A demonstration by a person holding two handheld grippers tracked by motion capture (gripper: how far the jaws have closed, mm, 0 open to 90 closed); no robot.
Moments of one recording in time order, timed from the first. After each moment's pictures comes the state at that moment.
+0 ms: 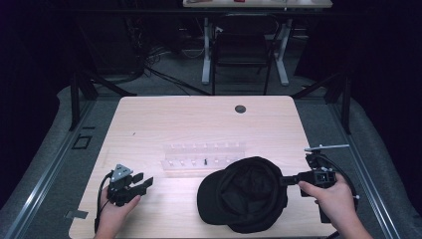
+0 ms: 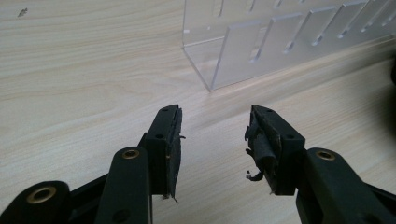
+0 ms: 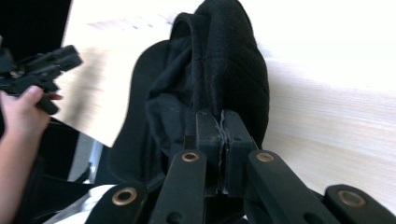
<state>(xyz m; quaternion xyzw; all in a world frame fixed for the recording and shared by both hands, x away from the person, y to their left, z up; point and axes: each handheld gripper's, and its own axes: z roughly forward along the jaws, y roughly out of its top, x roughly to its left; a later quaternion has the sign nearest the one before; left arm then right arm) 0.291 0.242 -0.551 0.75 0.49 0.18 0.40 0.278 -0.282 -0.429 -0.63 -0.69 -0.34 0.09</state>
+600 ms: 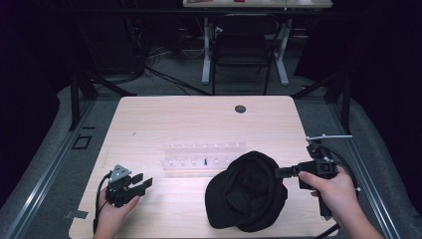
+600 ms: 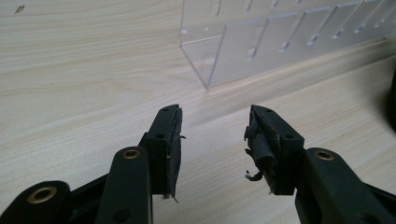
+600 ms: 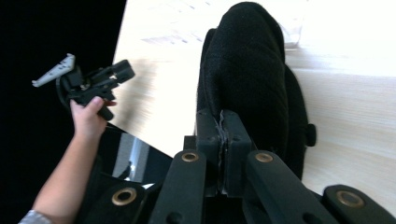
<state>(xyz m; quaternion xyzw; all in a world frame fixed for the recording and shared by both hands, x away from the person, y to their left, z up) 0.289 0.245 -0.551 0.75 0.50 0.17 0.41 0.283 -0.275 -0.397 -0.62 -0.67 -0.38 0.15</state>
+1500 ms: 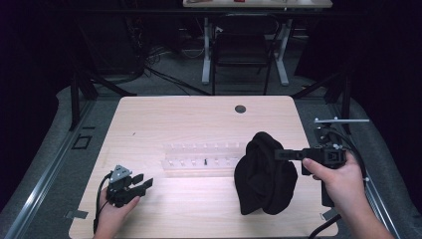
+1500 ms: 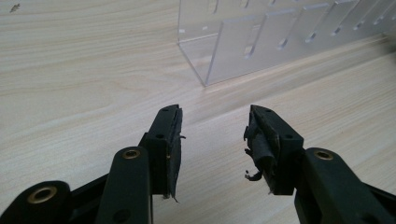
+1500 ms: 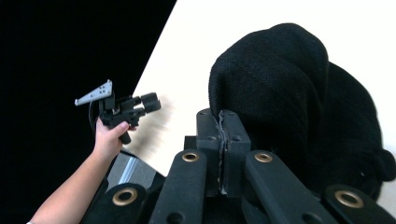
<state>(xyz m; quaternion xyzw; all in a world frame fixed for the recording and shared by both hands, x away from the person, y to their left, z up) 0.290 0.244 -0.551 0.75 0.49 0.17 0.41 0.276 -0.263 -0.338 -0.56 -0.69 -0.45 0.06</state>
